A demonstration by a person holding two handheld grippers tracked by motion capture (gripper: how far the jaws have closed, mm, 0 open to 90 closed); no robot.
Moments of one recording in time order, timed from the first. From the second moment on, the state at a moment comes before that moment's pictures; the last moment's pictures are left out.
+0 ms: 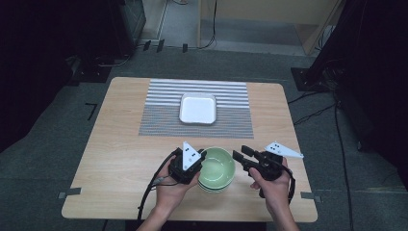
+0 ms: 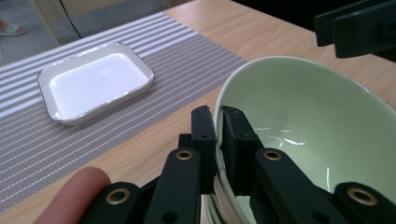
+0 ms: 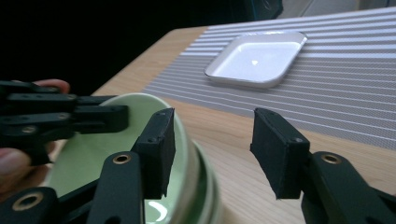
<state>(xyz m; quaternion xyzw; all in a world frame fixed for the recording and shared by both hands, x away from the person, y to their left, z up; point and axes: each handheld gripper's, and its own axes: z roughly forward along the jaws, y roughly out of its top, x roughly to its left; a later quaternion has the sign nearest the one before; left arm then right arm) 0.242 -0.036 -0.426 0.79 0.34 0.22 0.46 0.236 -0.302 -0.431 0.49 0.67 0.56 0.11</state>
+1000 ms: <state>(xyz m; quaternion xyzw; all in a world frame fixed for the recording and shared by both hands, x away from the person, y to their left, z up) 0.224 -0.036 -0.403 0.74 0.35 0.29 0.50 0.236 -0.257 -0.422 0.51 0.68 0.49 0.18</state>
